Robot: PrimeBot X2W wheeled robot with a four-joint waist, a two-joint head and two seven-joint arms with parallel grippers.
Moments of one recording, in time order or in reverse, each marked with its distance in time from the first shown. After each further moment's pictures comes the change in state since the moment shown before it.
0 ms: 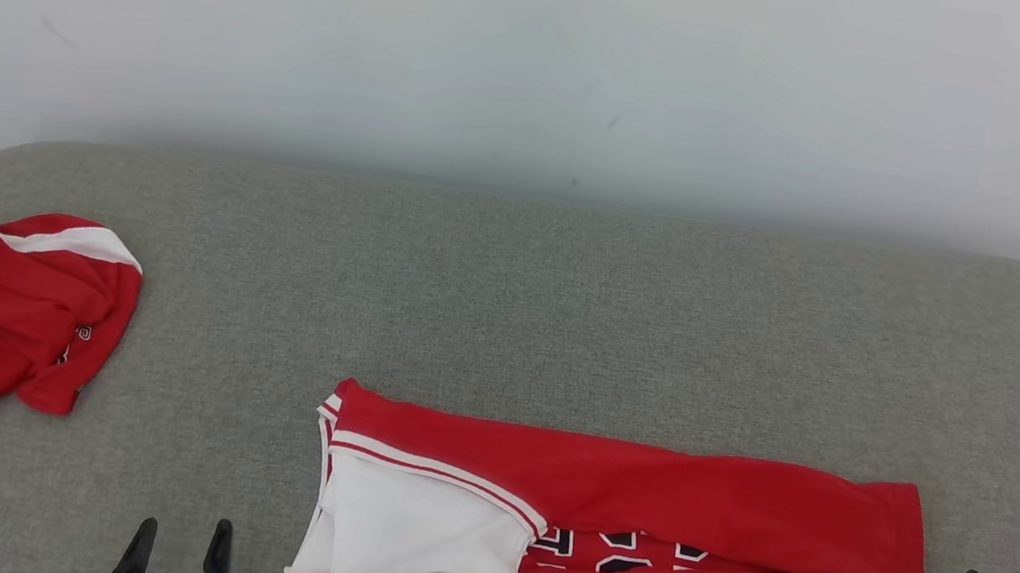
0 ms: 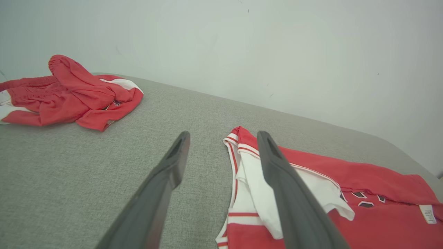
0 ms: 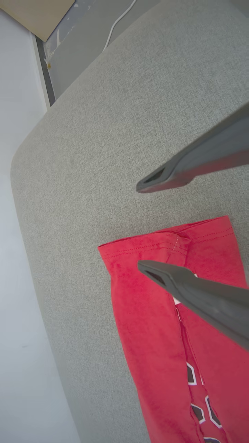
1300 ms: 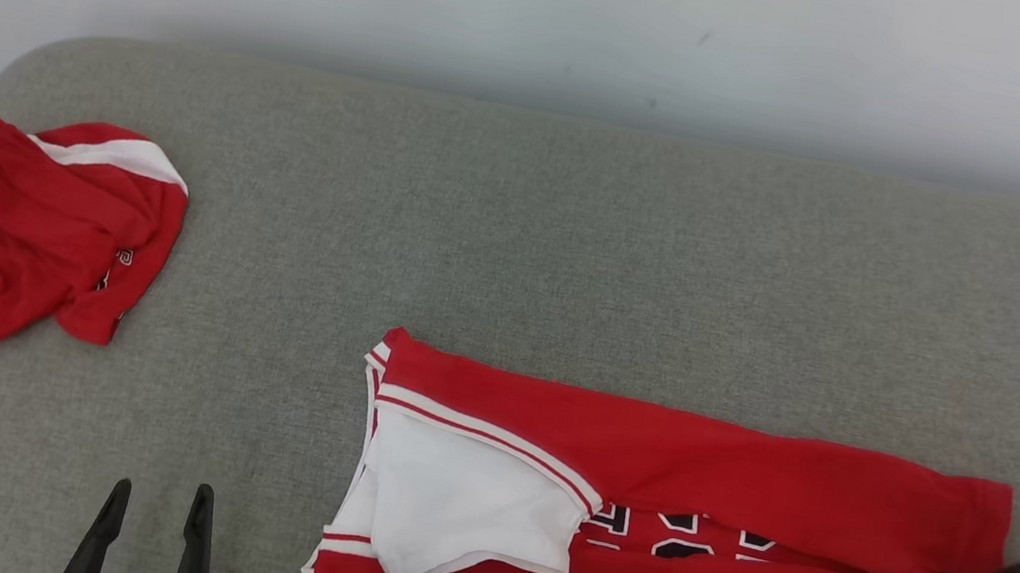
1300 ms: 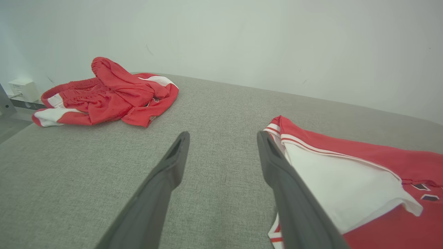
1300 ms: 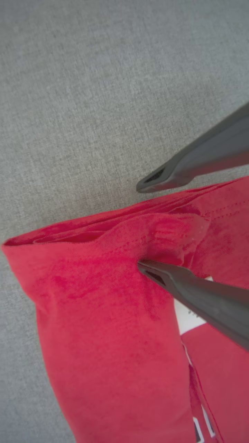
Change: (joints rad) left arm -0.024 -0.012 0.068 -0.034 0.123 -0.016 0.000; right arm -0.236 -0.040 -0.083 0.267 -0.022 0.000 0.329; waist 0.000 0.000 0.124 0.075
